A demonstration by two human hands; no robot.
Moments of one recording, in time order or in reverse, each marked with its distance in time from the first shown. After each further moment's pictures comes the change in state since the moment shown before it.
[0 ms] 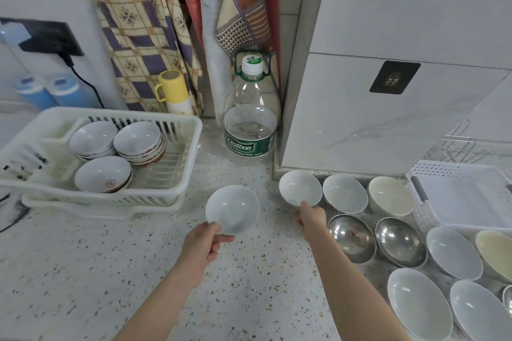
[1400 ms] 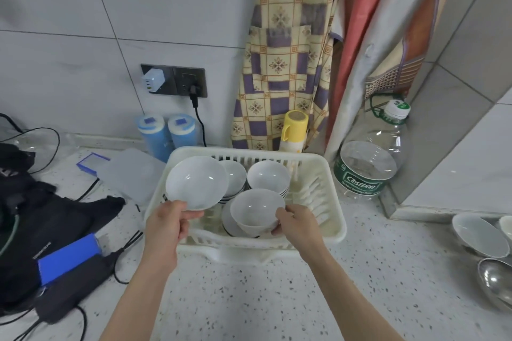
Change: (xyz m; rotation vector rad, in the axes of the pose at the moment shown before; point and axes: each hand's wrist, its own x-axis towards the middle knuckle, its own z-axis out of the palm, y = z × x) left_hand 0.054 0.176 -0.354 -0.102 0.208 0.439; right_hand -0.221 -0.017 0.330 -0.488 -0.232 -0.556
